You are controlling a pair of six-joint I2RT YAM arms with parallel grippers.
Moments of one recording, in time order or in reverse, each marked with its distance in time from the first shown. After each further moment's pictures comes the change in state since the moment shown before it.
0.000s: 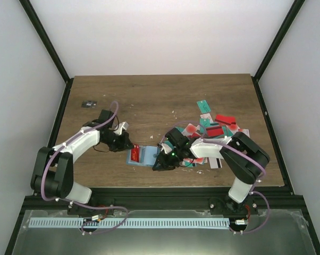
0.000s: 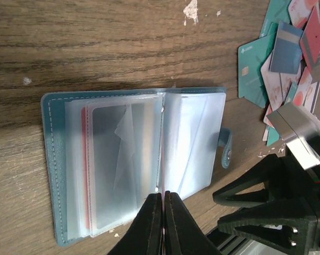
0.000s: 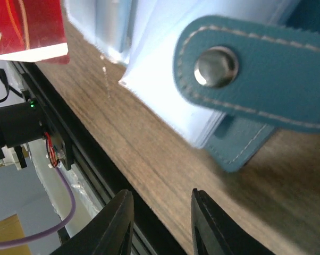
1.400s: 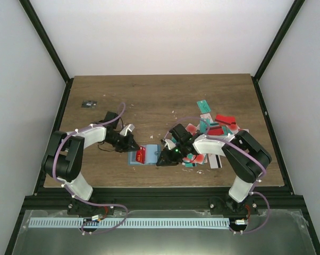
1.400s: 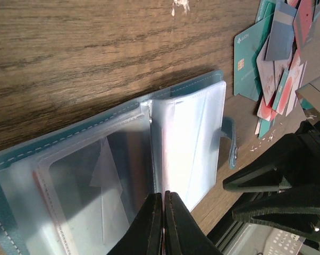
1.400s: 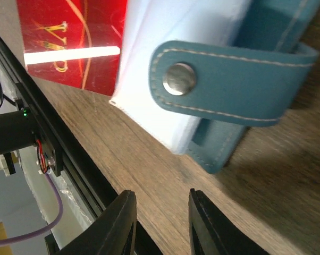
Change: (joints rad) left arm 0.000 0.217 0.000 0.135 0.167 0.075; right arm -0.076 0.014 0.029 -0.053 0.006 -0.108
